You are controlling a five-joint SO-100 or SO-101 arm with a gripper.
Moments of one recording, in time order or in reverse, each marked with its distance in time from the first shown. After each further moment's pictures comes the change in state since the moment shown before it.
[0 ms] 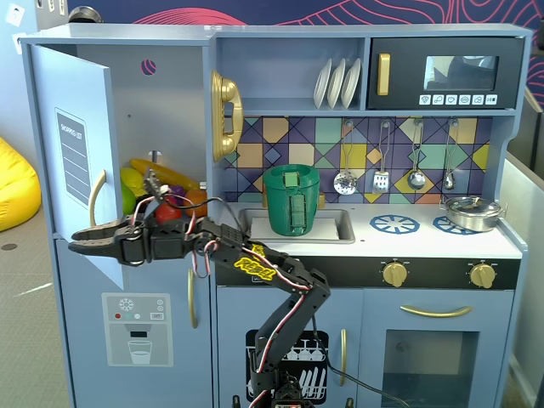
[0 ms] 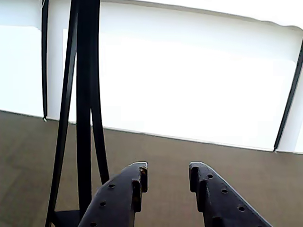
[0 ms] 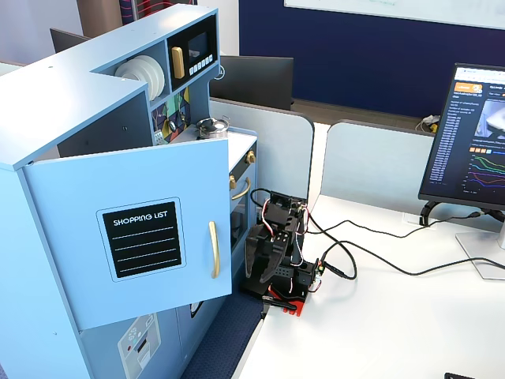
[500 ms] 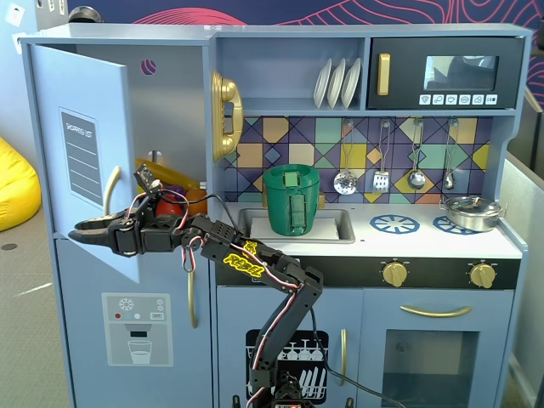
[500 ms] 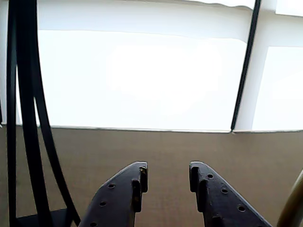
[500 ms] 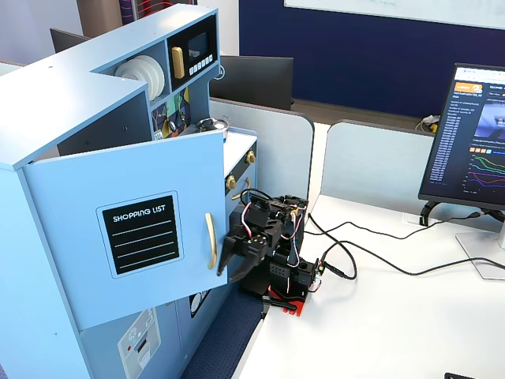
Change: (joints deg) arm 12.3 -3.5 -1.7 -1.1 2.5
